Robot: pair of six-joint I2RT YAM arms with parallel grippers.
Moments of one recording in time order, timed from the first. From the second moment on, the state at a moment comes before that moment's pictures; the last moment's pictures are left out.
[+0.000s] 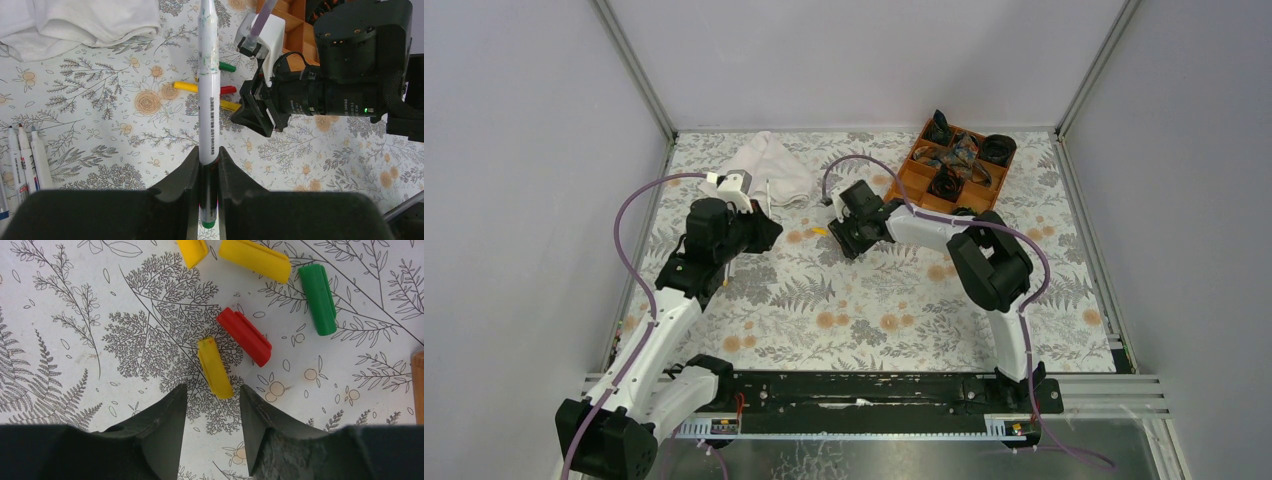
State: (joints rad) left arm -0.24 0.93 0.77 -0.27 0.22 -0.33; right arm 0.73 2.10 1.46 -0.37 -0.09 0.00
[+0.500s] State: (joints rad) left arm -0.23 0.93 0.77 -0.27 0.22 -0.33; right arm 0.75 2.12 1.51 -0.39 -0.06 -0.05
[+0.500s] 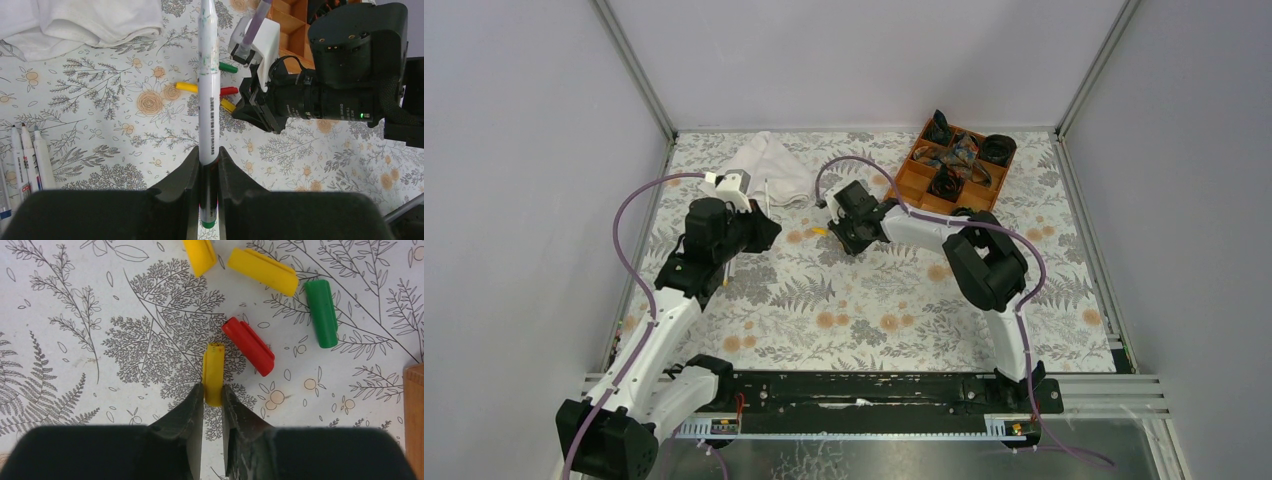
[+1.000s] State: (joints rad) left arm -0.22 0.93 0.77 -0.27 0.22 -0.33; right arm 0.84 1.87 1.23 -0.44 -0.09 -0.01
